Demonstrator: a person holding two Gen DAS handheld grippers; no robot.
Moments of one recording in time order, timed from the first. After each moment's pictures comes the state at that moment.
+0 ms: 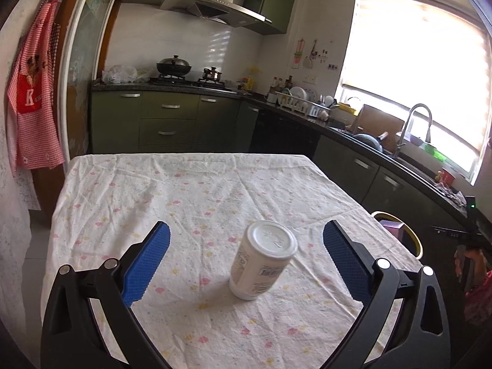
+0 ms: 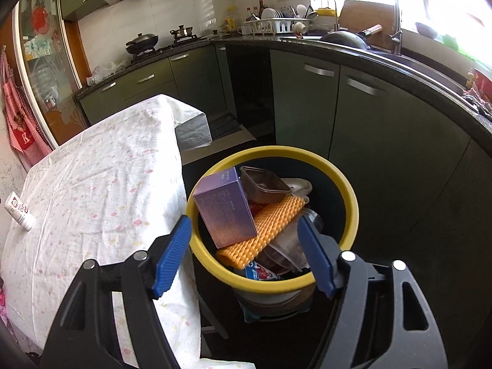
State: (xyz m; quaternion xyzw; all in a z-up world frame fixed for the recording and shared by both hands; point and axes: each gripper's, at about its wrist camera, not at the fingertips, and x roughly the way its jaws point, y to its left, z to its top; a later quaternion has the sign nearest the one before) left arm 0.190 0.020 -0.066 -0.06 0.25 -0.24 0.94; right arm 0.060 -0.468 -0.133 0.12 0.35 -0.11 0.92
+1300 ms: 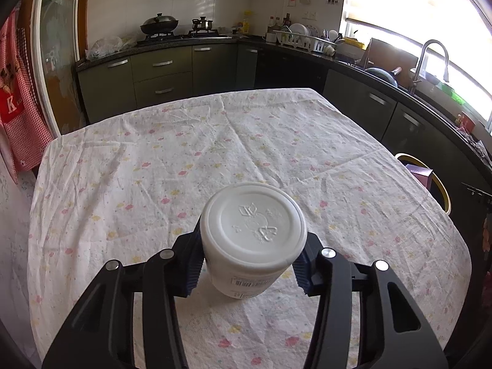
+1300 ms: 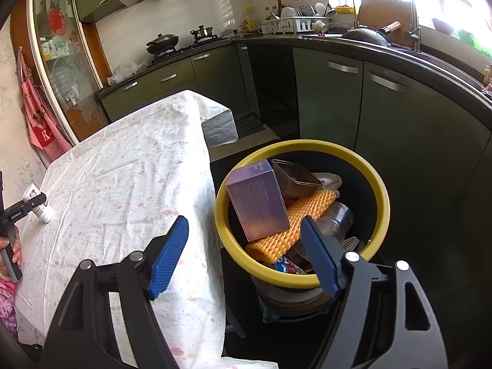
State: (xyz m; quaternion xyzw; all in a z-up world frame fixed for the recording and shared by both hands) left arm 0.236 -0.050 -0.108 0.04 0.37 -0.21 0.91; right arm 0.064 -0.450 -0.142 0.13 0.35 -0.06 0.93
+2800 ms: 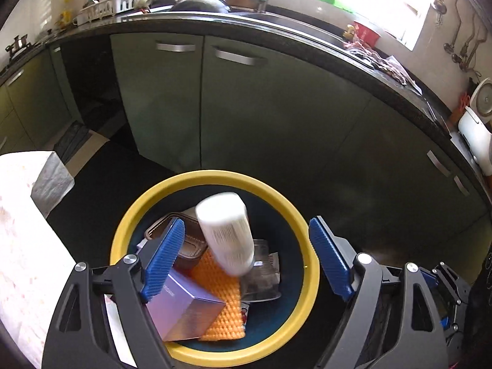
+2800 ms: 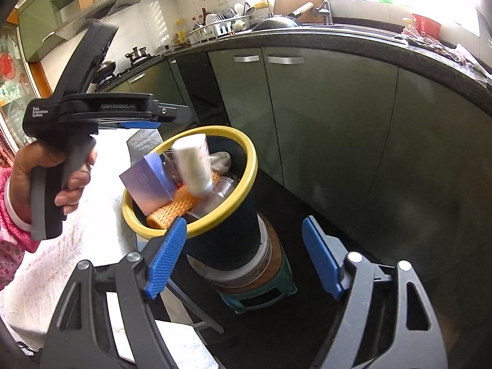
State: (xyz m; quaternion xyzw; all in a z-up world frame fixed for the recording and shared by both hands) left arm 0.226 -0.577 -0.102 0.16 0.43 -0.47 0.75; right arm -0.047 -0.550 -0.165 0.20 0.33 -0.19 0.90
